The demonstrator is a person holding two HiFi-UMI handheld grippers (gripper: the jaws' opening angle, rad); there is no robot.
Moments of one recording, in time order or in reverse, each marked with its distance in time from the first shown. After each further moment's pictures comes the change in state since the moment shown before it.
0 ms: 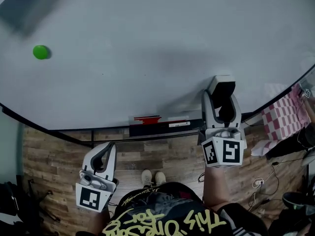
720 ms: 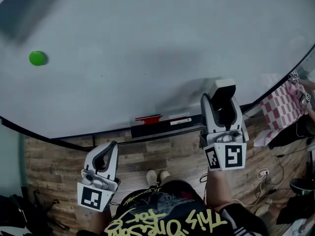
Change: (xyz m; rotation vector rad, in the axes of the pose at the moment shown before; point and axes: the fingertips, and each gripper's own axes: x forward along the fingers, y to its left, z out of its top) left arm 0.005 0.008 -0.005 0.002 -0.009 -0.092; right arm -0.024 0.014 0.004 -0.016 -0.015 -0.005
